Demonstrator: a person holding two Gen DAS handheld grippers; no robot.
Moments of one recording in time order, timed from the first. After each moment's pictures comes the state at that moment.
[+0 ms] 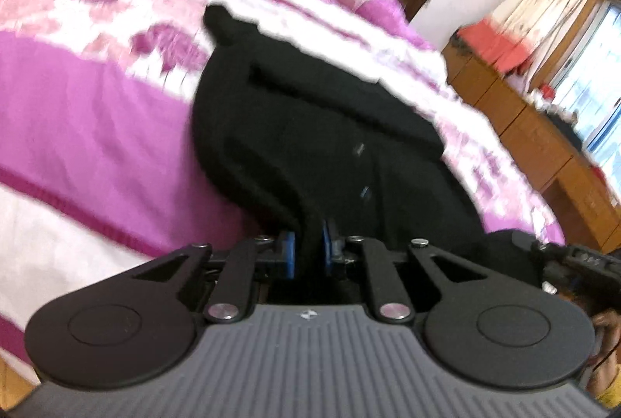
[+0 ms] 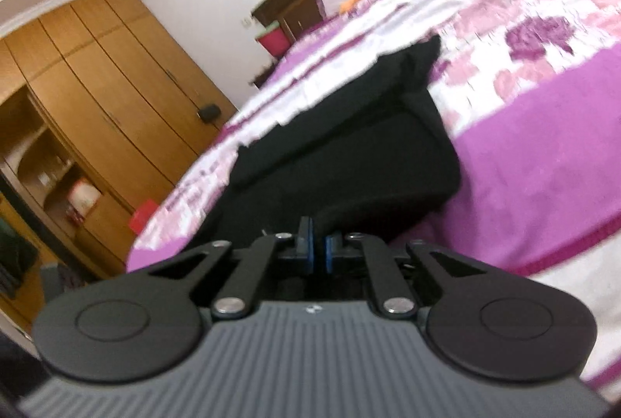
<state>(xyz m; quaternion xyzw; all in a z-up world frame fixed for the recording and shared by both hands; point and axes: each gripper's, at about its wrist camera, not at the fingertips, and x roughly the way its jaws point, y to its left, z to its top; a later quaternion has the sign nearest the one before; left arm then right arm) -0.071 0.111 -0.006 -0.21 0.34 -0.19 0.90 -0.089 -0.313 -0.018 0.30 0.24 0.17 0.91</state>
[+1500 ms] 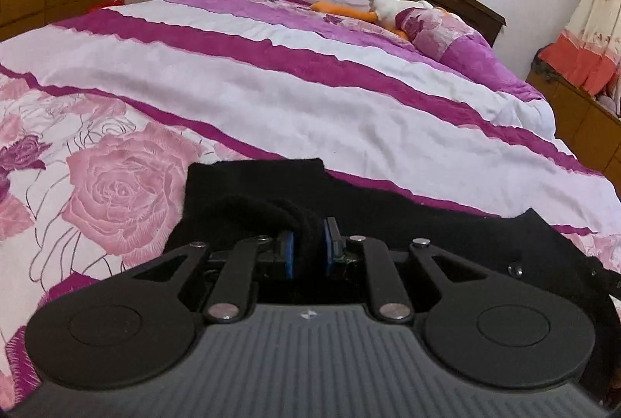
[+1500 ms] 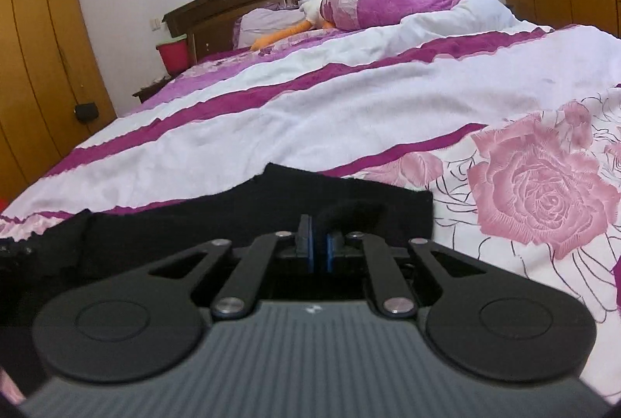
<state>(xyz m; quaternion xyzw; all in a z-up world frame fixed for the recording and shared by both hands) 0.240 0.084 -0.024 -0.12 0.30 -0.06 0.94 0.187 -0.304 -0.037 0.14 0.22 -0.01 0.96</state>
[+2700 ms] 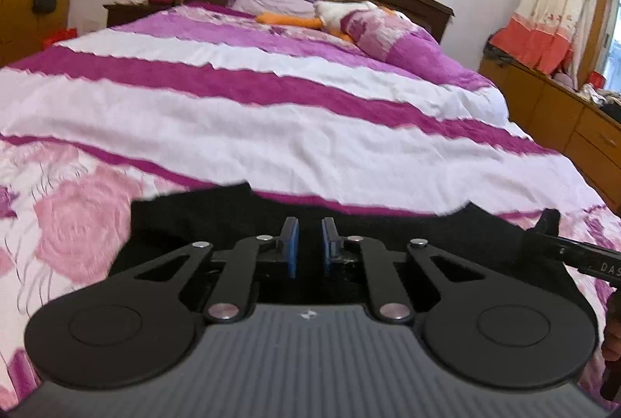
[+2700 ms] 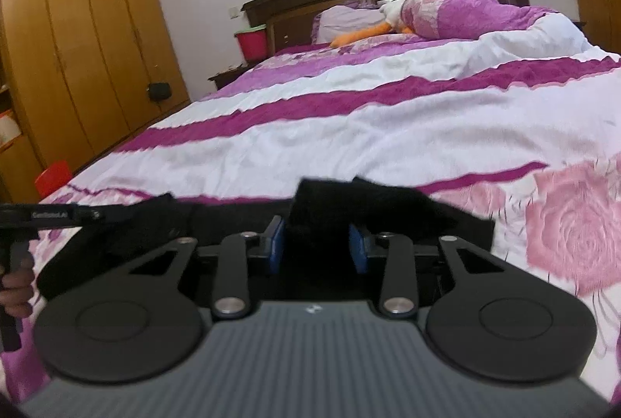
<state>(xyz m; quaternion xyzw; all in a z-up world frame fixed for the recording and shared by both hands) 0.219 0.054 0.015 -0.09 0.27 -0.13 0.95 0.174 -0.296 -0.002 0.11 0.22 0.11 0.96</state>
